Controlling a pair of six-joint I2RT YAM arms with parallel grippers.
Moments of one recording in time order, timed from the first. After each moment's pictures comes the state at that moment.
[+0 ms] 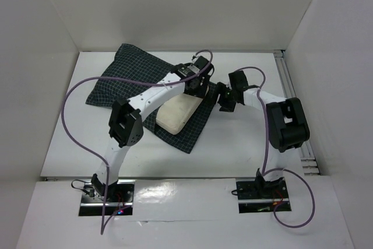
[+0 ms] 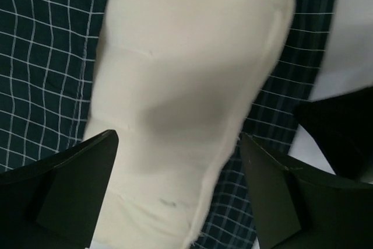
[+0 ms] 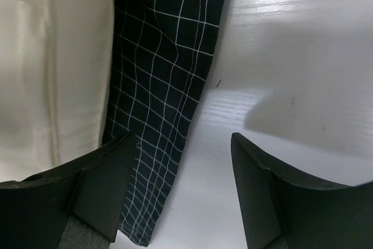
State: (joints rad) left arm -0.74 2.18 2.12 -0.96 -0.39 -0.40; right arm 0.23 1.77 1.08 -0.26 -0.27 0.59
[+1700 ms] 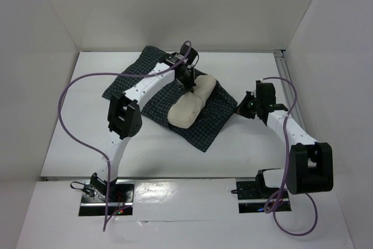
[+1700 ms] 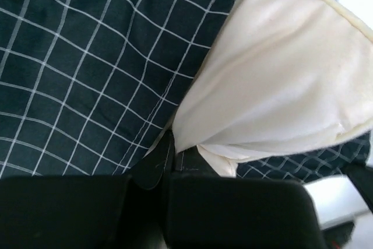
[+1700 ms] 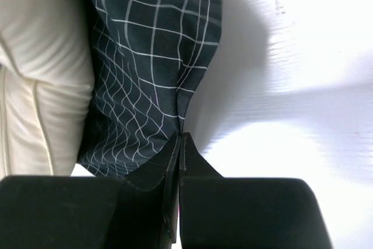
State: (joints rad) left arm -0.58 2.29 2.25 -1.00 -0.02 -0.61; right arm 0.05 1.29 0.76 -0.29 -0.24 0.56
